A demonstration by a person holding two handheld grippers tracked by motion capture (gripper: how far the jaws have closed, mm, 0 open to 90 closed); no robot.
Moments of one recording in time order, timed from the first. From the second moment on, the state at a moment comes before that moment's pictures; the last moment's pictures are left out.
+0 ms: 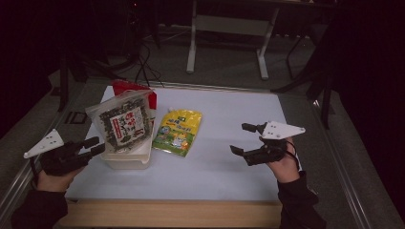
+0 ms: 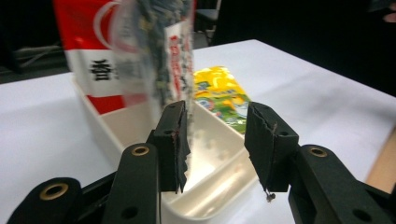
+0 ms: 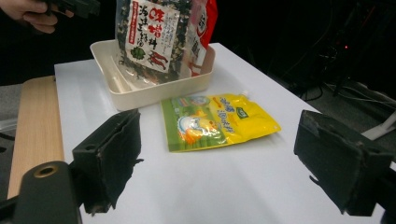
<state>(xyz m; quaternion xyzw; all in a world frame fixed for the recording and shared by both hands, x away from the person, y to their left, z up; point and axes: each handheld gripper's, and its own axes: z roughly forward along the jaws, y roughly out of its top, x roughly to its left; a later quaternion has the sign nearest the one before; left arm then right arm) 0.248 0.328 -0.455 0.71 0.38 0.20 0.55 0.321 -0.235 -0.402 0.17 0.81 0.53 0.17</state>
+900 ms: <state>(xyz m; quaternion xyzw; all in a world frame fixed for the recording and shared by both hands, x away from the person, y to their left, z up) 0.258 0.234 -0.459 0.76 0.29 0.13 0.56 0.327 -0.231 -0.418 0.20 0.80 0.54 0.18</state>
